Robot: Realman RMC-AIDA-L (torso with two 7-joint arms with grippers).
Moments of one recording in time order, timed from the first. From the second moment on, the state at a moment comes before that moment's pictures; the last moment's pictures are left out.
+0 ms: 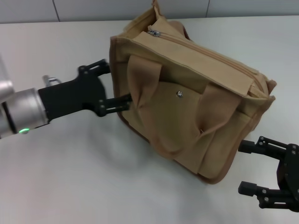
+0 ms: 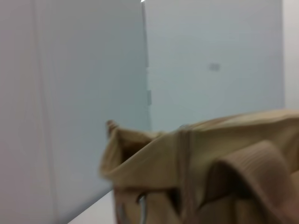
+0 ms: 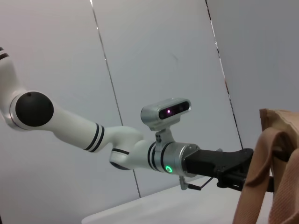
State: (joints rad) left arm -0.50 -2.07 0.91 0.46 1.61 1.43 -0.87; right arm 0.29 2.08 -0.45 -0.52 -2.09 -2.04 0.97
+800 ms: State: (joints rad) left arm -0.51 -2.08 0.95 0.36 1.44 1.50 -0.72; right arm 0.29 2.08 -0.45 -0.52 -2.09 -2.04 0.98
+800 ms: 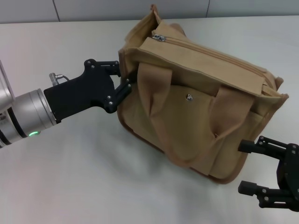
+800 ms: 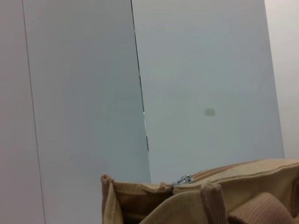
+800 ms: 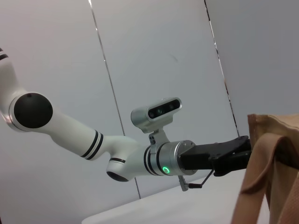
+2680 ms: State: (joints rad) left arm -0.52 -2.07 0.95 0.81 1.40 1.68 -0.98; right arm 0.40 2.08 -0.17 -0.29 -1.51 -1.96 0.96
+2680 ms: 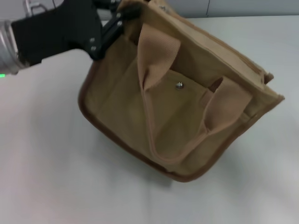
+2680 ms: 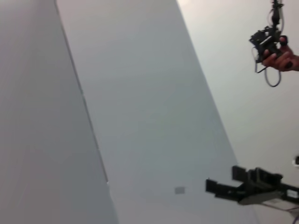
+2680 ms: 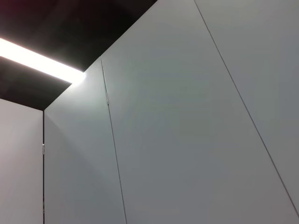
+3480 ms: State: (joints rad) left arm -0.55 -2.07 1.07 0.91 1.44 1.68 -1.01; right arm 0.64 2.09 -0.54 -0.26 -1.51 -1.71 1.01
